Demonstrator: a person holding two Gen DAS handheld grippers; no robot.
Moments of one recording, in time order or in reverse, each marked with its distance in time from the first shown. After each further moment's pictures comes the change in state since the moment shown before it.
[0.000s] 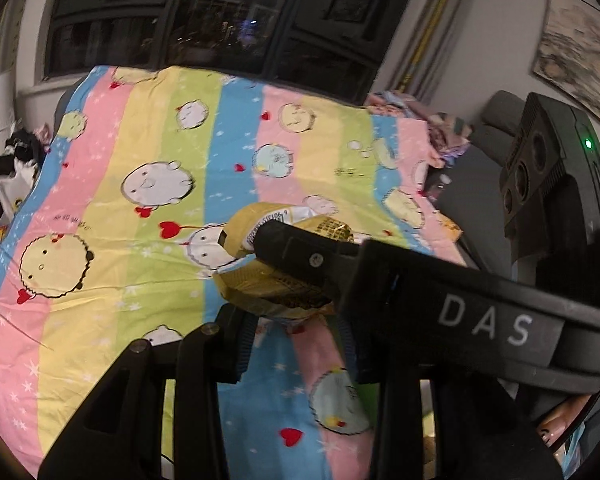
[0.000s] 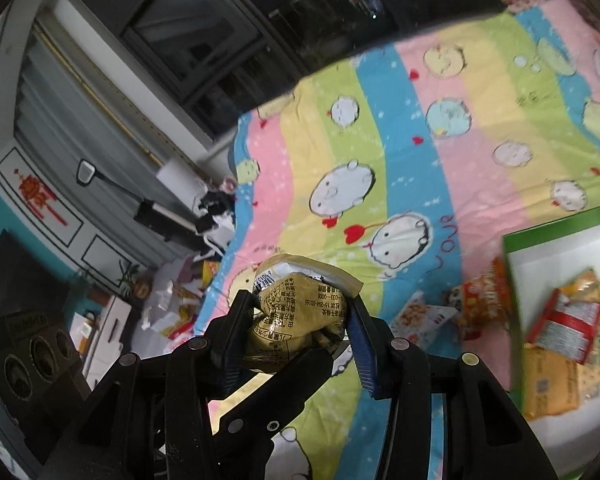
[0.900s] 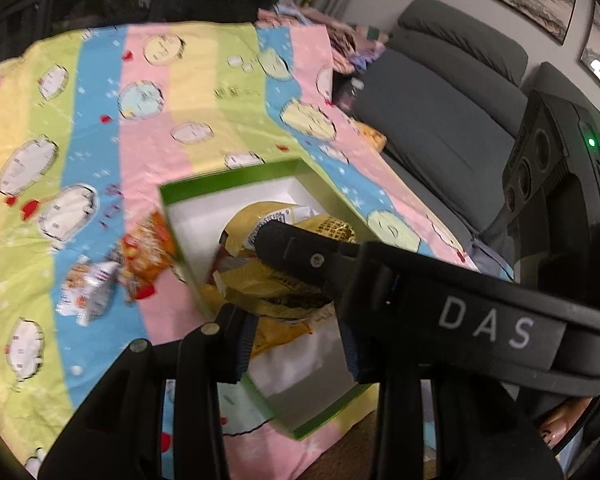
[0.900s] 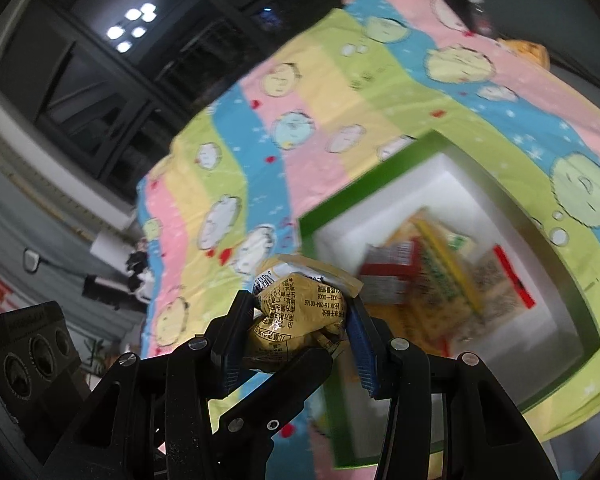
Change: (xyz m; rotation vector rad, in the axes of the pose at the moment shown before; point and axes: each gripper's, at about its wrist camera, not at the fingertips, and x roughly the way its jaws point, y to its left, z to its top) left arm 0.105 -0.116 -0.052 0.184 0.258 -0.234; right arm -0.080 -0.152 -0.045 0.310 -0.104 -0.221
